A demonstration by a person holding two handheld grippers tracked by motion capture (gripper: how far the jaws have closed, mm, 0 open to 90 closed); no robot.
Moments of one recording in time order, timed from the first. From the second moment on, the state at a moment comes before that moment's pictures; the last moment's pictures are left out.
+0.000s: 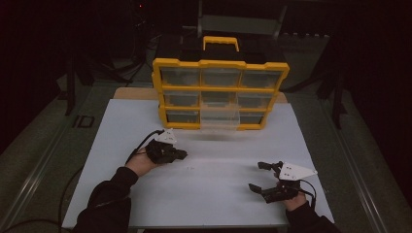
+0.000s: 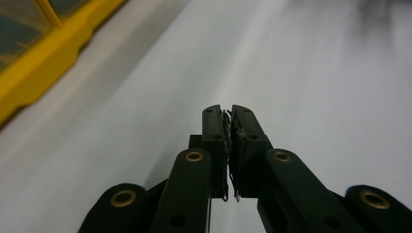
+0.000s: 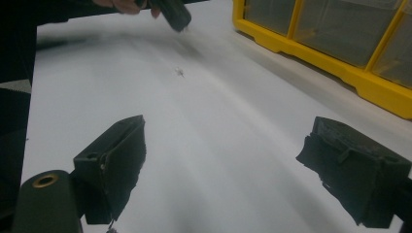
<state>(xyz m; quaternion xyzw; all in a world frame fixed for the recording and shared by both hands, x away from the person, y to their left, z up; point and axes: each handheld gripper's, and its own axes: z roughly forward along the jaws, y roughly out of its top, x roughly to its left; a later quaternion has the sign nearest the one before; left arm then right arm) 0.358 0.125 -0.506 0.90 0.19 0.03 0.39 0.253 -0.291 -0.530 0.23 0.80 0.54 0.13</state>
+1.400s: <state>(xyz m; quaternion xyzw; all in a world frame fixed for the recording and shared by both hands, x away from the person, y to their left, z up) 0.378 0.135 -0.383 0.88 0.16 0.11 0.44 0.253 -0.292 -0.530 0.23 0.80 0.54 0.13</state>
